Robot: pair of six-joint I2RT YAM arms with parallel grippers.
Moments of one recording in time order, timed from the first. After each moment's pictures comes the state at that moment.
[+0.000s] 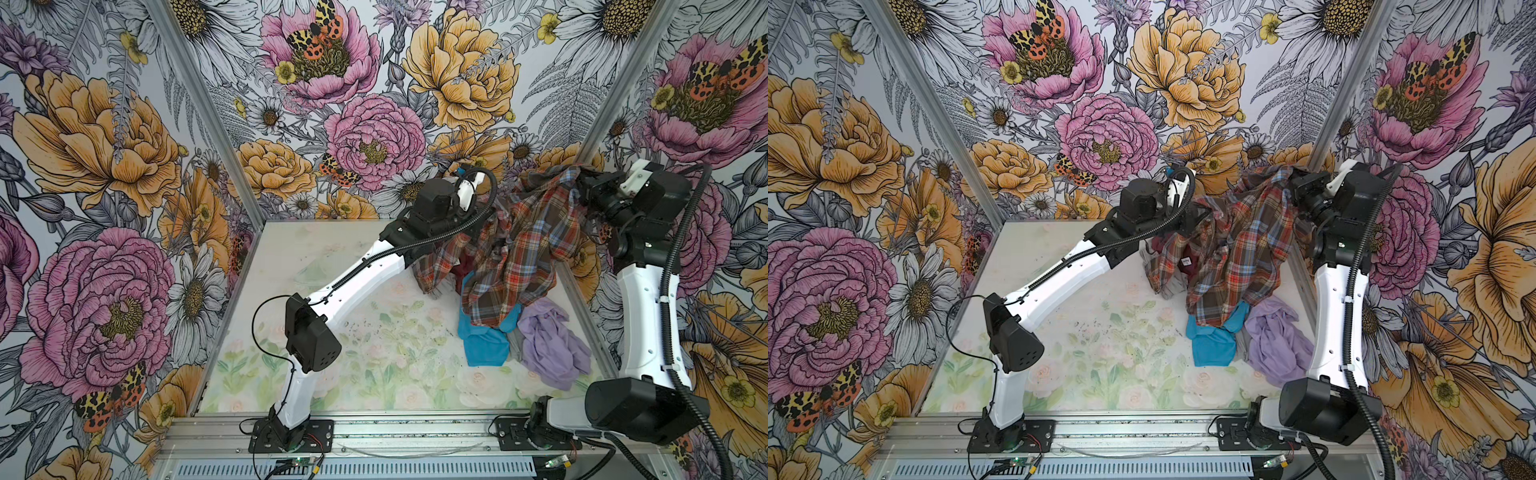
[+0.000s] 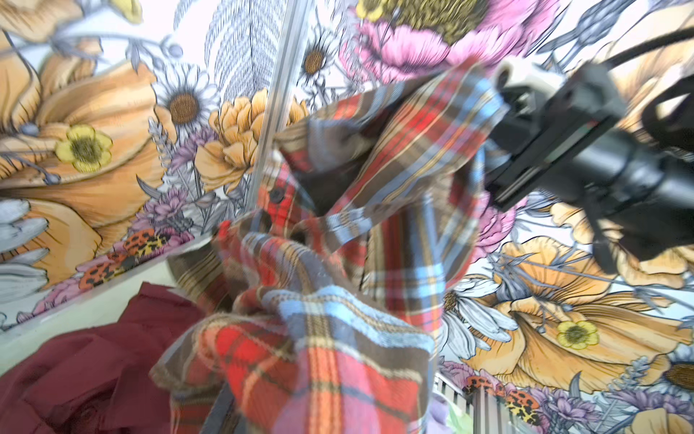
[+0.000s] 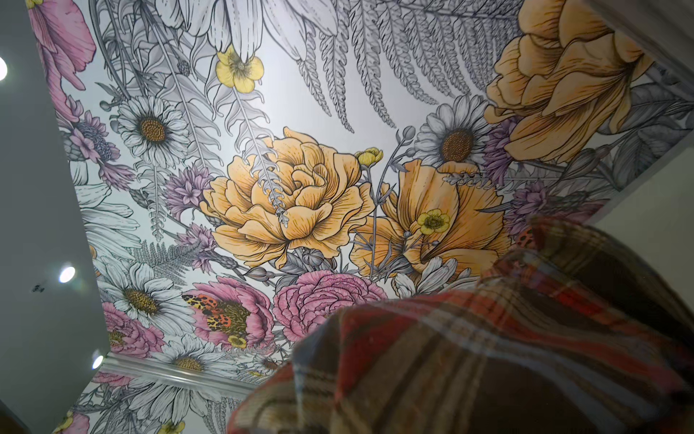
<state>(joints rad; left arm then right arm) -0.82 2.01 2.19 -0.25 0.27 -0.36 -0.30 1.37 1.63 -0.30 -0.52 1.11</state>
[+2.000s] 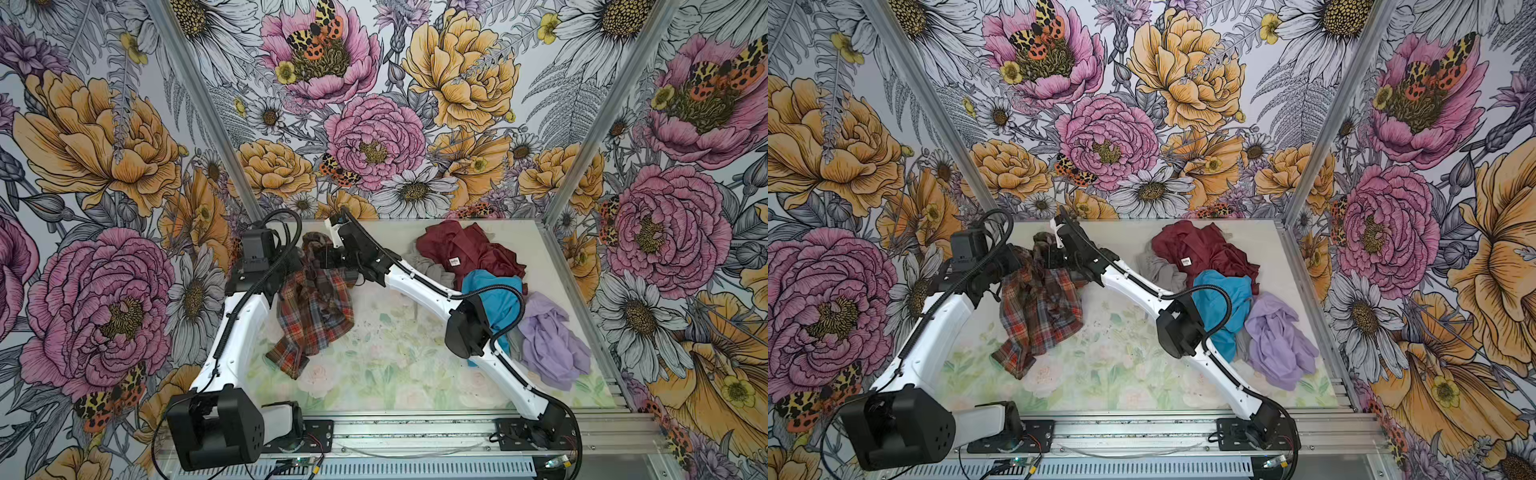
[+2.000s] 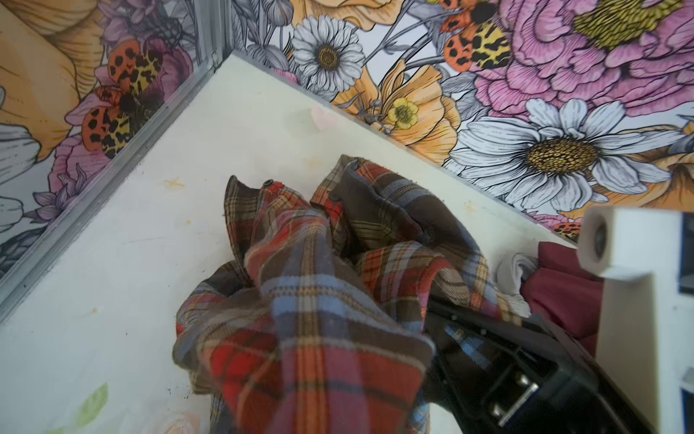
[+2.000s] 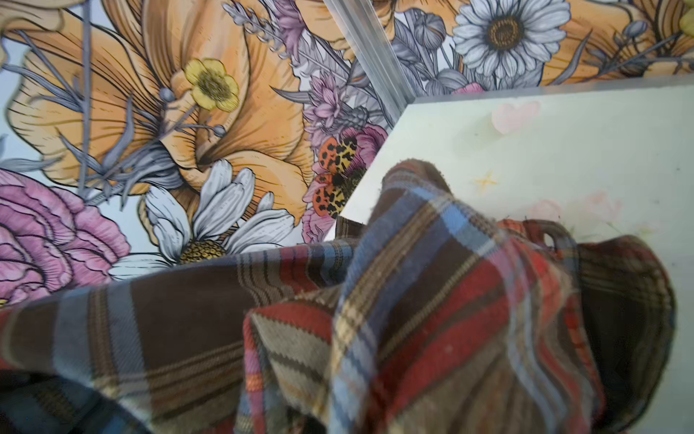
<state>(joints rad) 0.10 1.27 1.09 -0.47 0.04 -0.41 0.87 2.63 2.57 -0.35 -0.22 0.61</state>
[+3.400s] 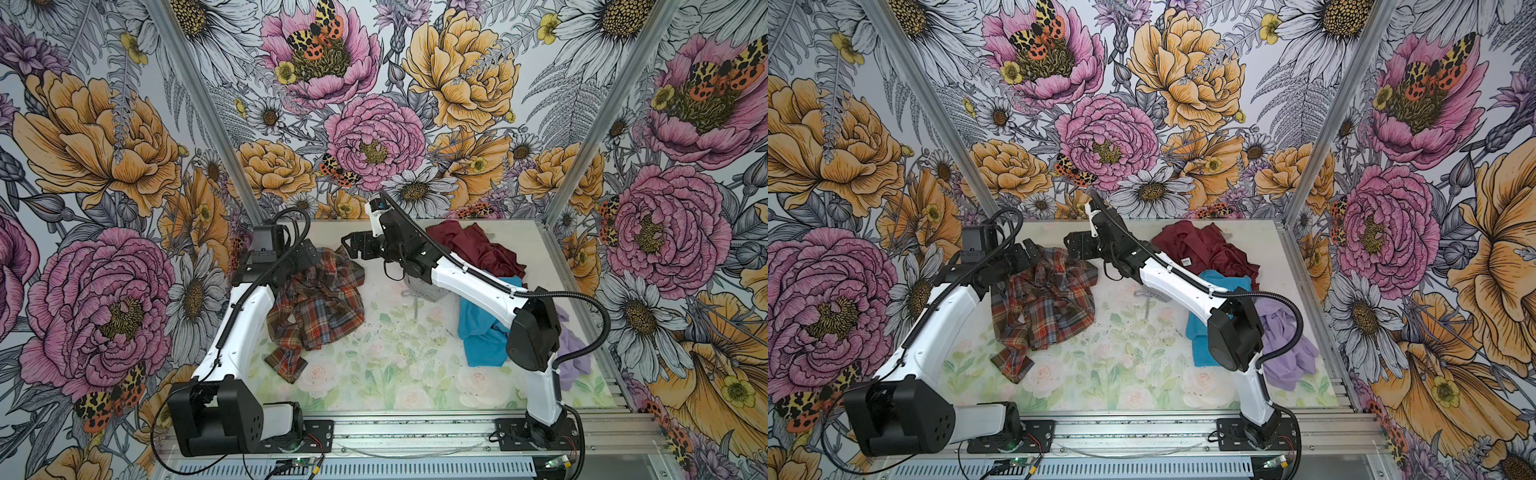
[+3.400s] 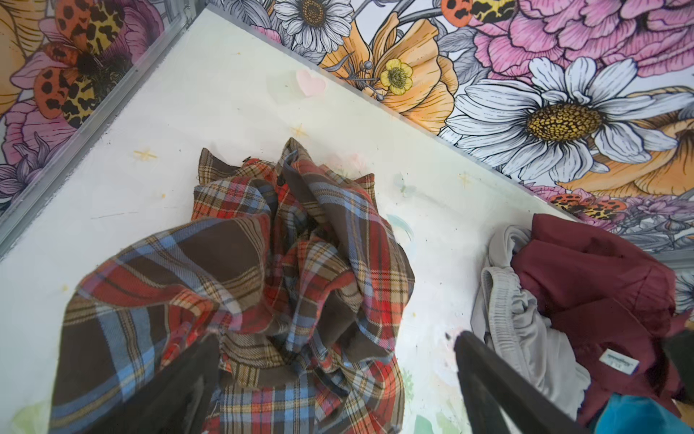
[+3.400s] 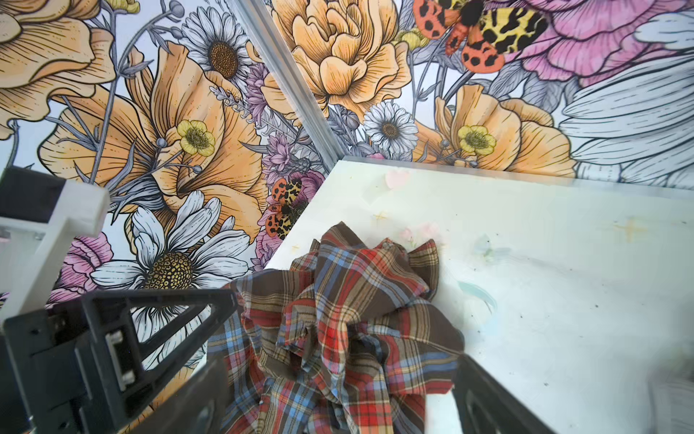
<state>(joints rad) 0.00 1.28 1.17 -0.59 0.02 -0.44 0.78 2.00 1.85 -0.26 -0.06 0.46</state>
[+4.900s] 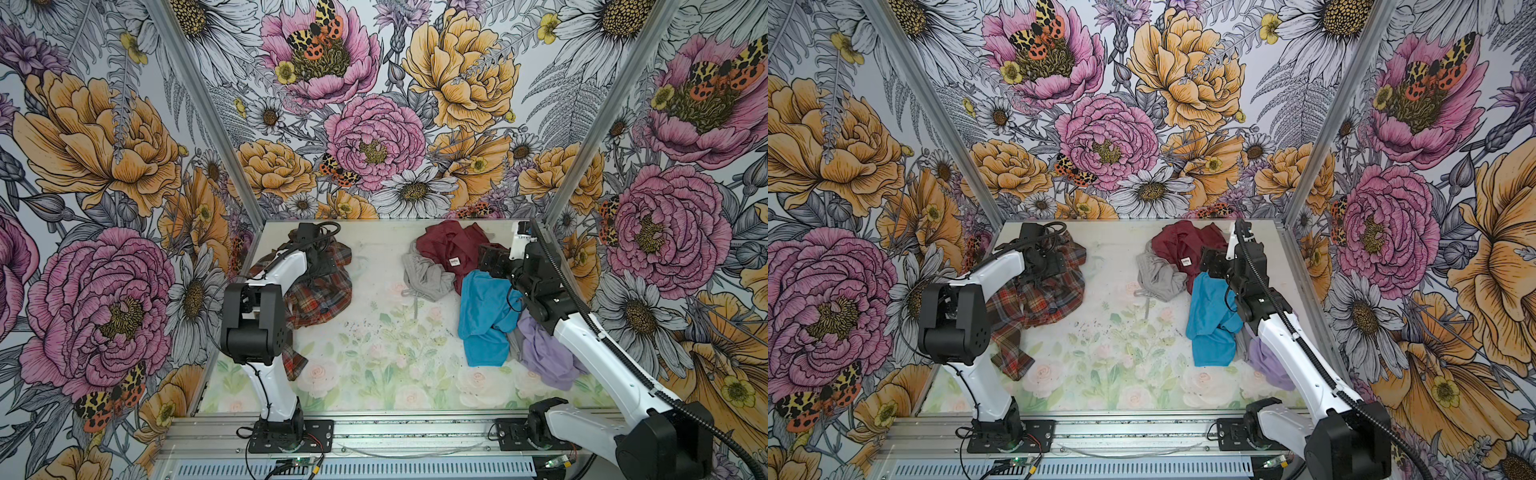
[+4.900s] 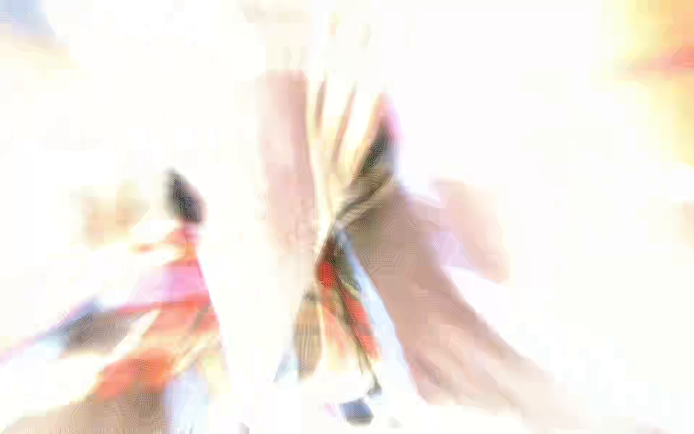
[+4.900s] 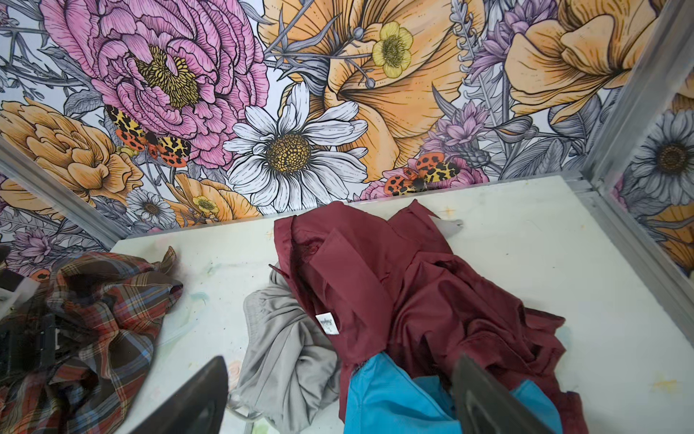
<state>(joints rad) -0.07 1.81 1.37 -0.60 -0.13 -0.36 0.22 1.12 0.91 -0.14 0.02 0.29</state>
